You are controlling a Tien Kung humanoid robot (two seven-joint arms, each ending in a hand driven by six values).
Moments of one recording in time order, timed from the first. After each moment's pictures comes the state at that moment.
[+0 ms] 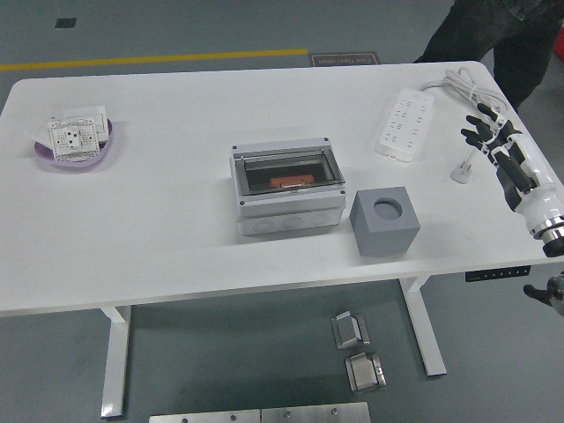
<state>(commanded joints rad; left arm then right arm) 0.07 0.15 -0.12 -0.19 0.14 0.00 -0.09 0.17 -0.50 1.27 1.23 -0.92 0.01 0.38</state>
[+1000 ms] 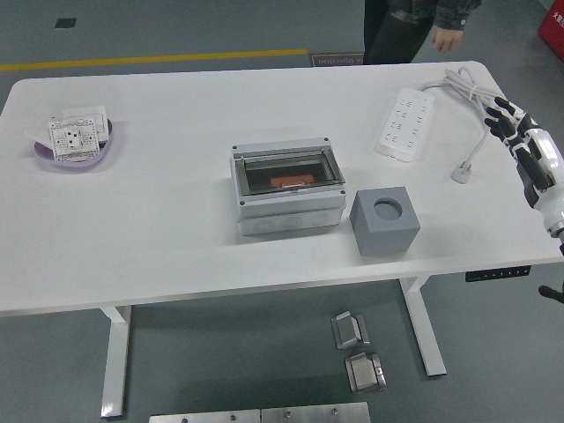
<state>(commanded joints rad) 0.03 0.19 -0.24 -0.20 0.30 0.05 -0.04 0.14 -0.53 1.31 1.26 -1.04 -0.04 0.40</state>
